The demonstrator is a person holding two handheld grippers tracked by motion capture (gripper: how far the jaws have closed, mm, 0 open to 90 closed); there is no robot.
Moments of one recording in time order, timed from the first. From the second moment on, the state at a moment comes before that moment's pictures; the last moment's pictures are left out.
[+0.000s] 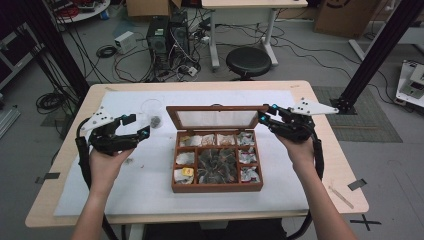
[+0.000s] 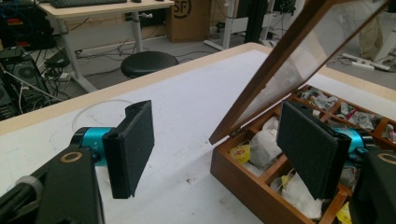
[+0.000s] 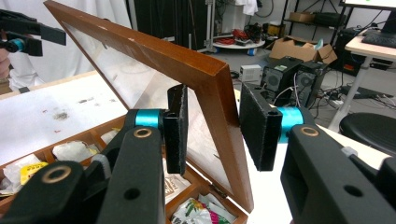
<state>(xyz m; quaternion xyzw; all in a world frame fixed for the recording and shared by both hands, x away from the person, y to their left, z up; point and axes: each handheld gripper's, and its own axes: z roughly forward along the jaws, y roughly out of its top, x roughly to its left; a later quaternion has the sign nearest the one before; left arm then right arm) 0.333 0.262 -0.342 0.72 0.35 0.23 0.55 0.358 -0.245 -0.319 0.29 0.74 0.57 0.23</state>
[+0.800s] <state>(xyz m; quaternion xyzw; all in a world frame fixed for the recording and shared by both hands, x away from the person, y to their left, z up) 0.327 0.270 -0.337 0.71 0.35 0.23 0.57 0.353 -0.246 -0.320 0.29 0.74 0.56 0.22</state>
